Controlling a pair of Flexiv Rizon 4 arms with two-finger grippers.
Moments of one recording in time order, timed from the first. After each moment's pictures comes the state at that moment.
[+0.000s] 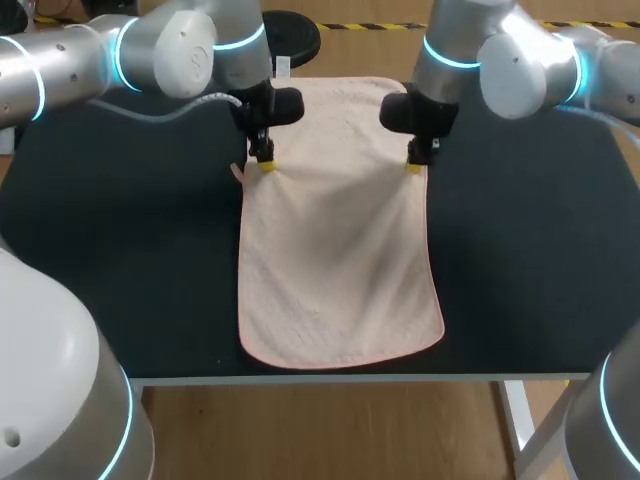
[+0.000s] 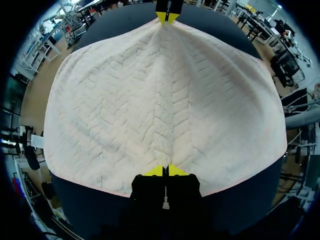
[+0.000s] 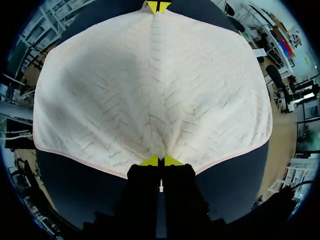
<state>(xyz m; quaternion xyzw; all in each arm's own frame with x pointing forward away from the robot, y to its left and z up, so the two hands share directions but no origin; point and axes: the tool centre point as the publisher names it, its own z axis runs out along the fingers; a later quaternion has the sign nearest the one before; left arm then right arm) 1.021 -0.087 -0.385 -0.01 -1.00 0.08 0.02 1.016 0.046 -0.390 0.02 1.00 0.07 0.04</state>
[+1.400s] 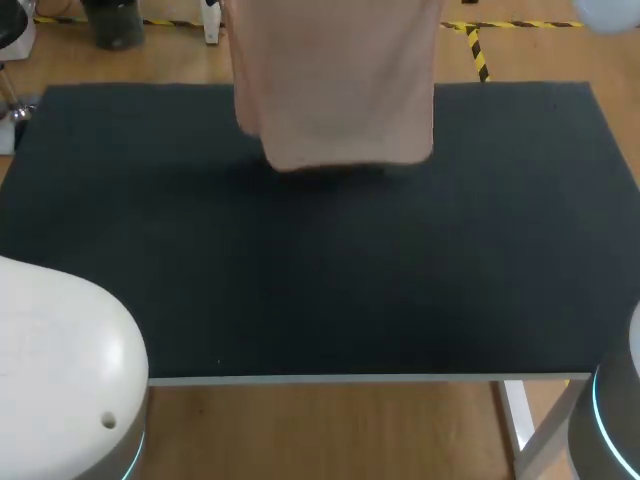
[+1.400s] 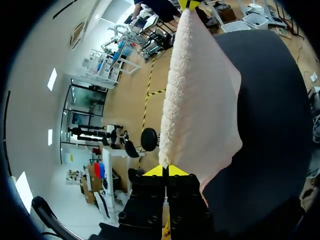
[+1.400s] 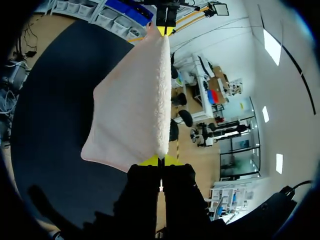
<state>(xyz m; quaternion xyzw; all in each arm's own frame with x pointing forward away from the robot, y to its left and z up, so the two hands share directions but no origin) 1.111 -0.065 -0.044 0.02 -0.92 0.07 -0.38 1.095 0.046 -0.048 -0.06 0.90 0.16 0.40</state>
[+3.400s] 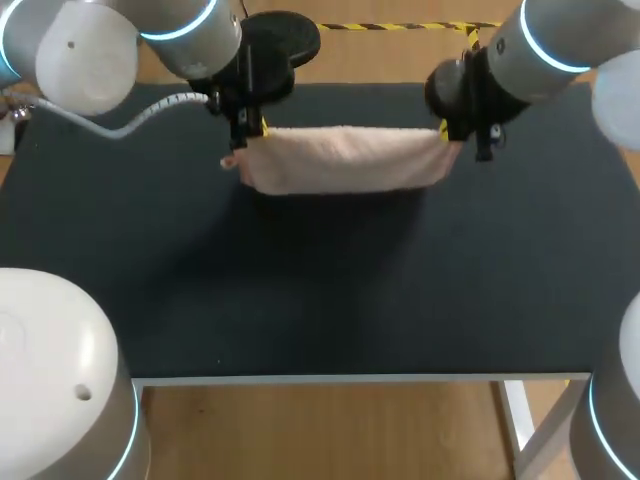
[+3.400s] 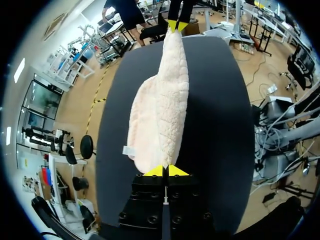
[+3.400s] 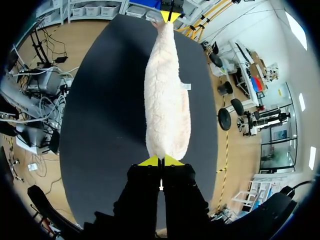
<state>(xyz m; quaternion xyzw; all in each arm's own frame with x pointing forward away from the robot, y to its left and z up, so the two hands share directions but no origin) 0.884 -0.091 -0.206 0.02 -0.98 0.13 -0.14 0.885 0.033 -0.217 -0.04 0.97 0.12 0.20</state>
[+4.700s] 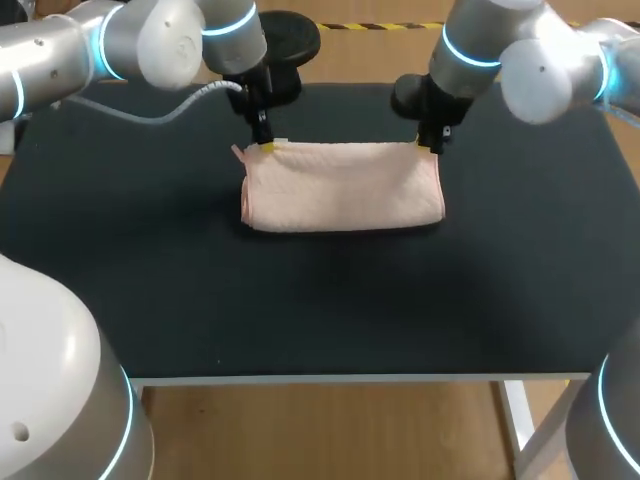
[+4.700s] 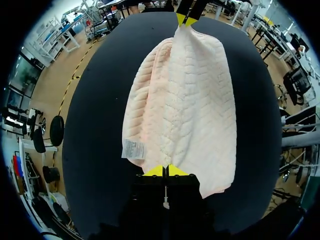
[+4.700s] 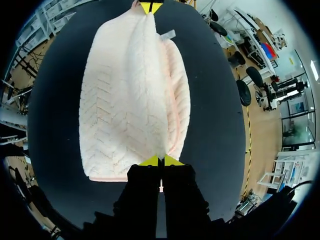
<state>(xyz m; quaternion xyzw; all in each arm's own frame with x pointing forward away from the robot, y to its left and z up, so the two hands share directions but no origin) 1.033 -0.086 -0.351 0.06 -0.99 0.10 -0.01 1.033 0.031 -0.359 0.05 0.99 0.07 0.12</state>
